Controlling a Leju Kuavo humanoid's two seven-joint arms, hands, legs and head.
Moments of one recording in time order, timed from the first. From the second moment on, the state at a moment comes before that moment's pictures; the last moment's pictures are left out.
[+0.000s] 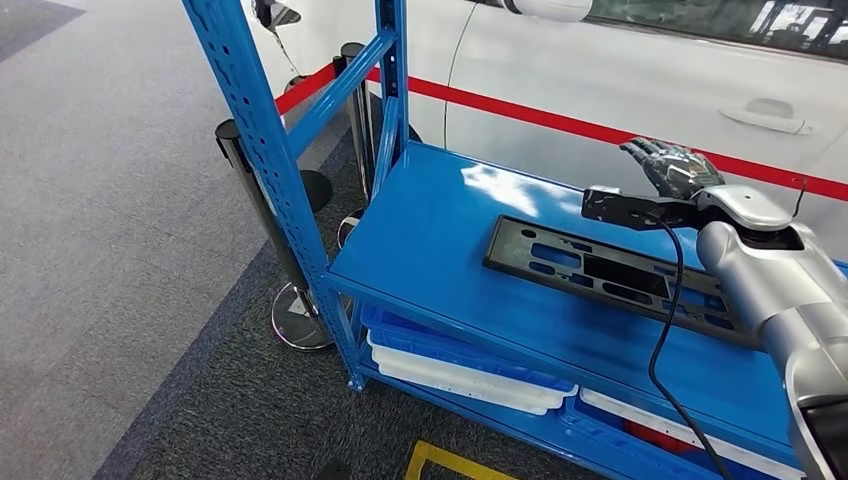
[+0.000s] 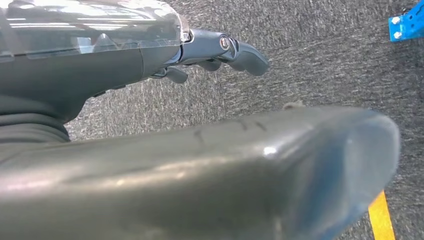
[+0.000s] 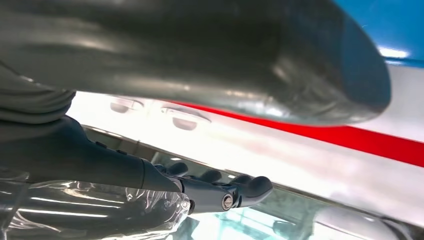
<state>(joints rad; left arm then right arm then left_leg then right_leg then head) -0.13 -0.10 -1.37 -0.16 0.98 0.47 -0.28 -1.22 -0.17 0.81 -0.50 0.79 -0.02 -0.13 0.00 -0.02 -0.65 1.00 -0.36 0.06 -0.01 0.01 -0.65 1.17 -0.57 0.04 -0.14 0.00</state>
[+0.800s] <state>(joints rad) -0.13 -0.10 -1.38 -0.16 0.97 0.47 -0.26 -1.18 -0.17 0.83 -0.47 0.78 -0.05 -0.13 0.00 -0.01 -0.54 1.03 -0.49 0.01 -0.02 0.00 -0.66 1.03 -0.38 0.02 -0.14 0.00</state>
